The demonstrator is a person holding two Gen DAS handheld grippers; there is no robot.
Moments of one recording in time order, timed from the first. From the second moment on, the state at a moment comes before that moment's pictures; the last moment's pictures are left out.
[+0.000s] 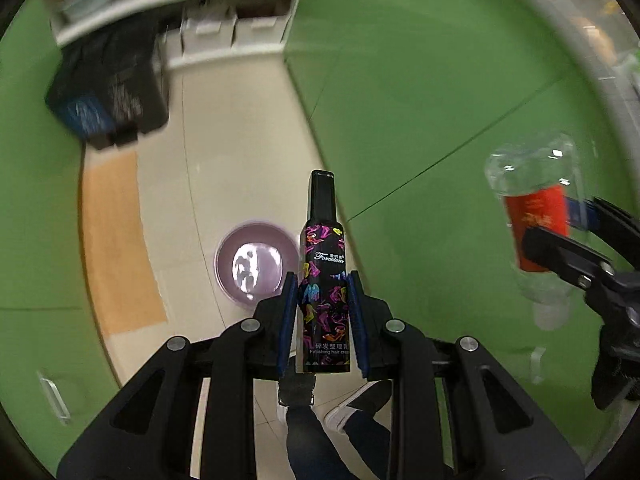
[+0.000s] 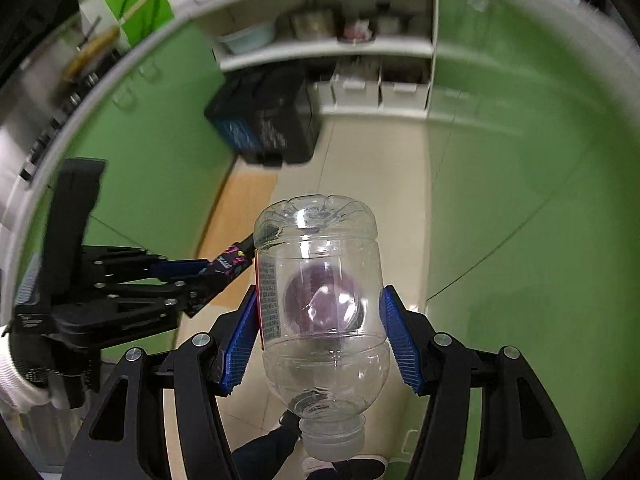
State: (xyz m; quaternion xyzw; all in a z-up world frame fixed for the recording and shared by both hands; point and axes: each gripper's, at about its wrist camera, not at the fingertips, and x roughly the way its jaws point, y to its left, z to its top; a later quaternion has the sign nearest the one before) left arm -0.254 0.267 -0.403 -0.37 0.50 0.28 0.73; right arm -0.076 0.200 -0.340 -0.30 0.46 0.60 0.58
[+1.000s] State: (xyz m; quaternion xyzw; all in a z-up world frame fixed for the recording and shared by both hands) left arm -0.310 0.355 -0.623 -0.46 0.45 0.34 0.69; right arm -0.111 0.291 -0.617 -0.36 0.52 0.60 0.48
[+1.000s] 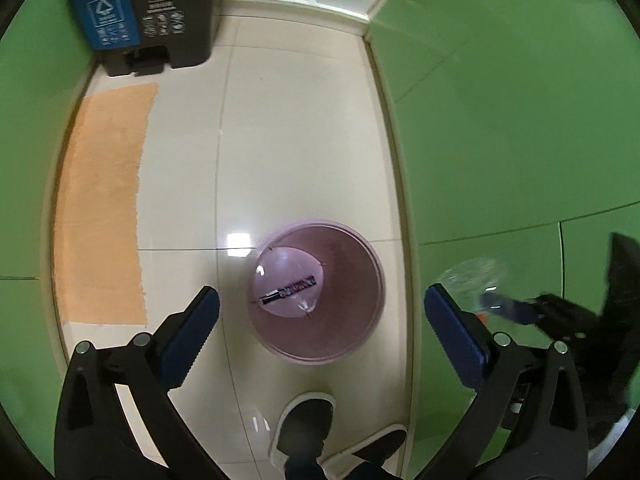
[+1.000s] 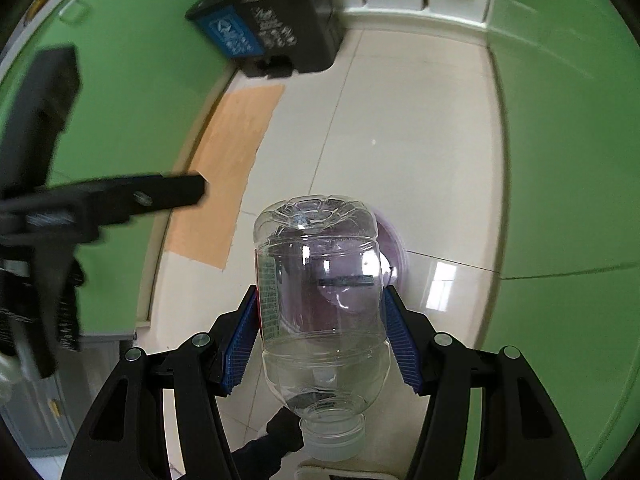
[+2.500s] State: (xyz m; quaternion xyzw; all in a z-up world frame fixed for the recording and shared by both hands) left arm -0.202 0.228 -0.118 -0.30 0.34 0.27 0.85; right arm -0.004 0.080 -0.105 -0.17 0.40 0.55 0.71
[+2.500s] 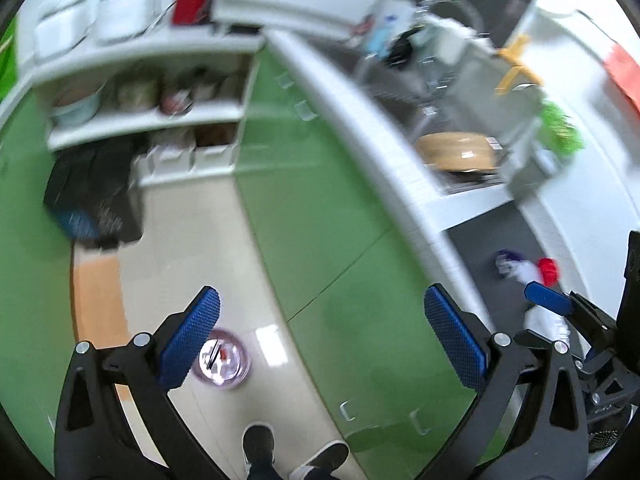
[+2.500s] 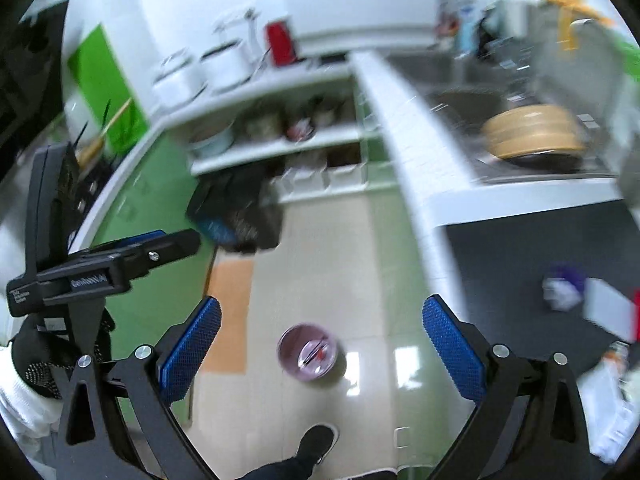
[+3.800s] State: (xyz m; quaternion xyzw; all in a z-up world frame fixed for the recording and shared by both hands) left arm 0.088 0.072 -0.097 -0.15 0.45 0.10 0.87; right arm 0.246 -0.132 -0.099 -0.13 0.42 0.34 0.83
